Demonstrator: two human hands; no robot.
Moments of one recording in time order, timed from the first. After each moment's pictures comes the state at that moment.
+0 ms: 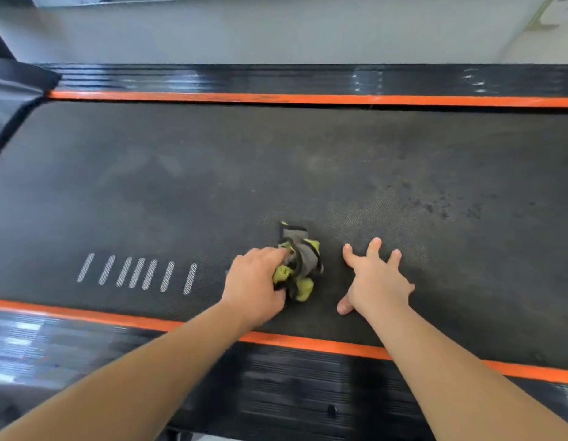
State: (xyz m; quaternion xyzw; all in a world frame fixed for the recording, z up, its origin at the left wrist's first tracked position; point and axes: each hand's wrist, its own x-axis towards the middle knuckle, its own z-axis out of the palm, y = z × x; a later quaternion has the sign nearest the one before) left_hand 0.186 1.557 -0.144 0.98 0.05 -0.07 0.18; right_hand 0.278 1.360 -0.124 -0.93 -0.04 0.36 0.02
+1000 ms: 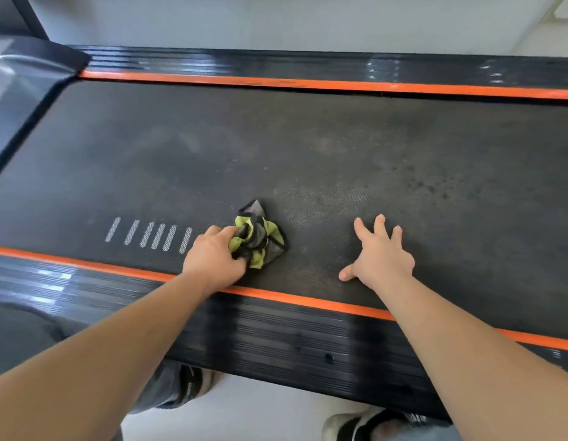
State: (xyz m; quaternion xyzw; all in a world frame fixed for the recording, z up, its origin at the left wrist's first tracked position) left_hand 0.138 1.611 -0.124 0.94 0.28 -0.12 0.18; right_hand 0.261 1.342 -0.129 -0.95 -0.07 0.29 0.04
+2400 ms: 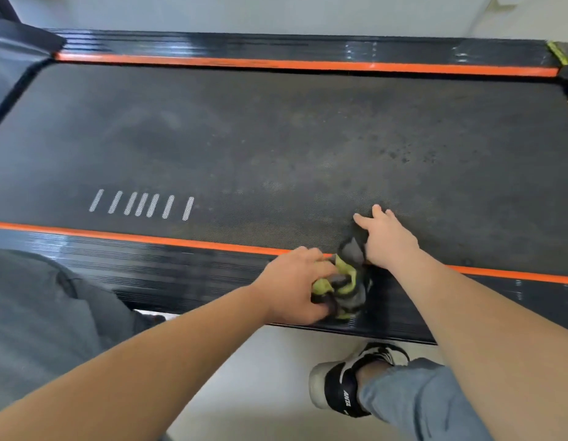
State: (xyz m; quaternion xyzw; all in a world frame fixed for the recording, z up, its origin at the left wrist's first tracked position) left_hand 0.081 1.440 -0.112 0.95 -0.16 -0.13 0.25; right_hand 0.225 1.249 -0.129 -0.95 -0.15 0.27 0.05
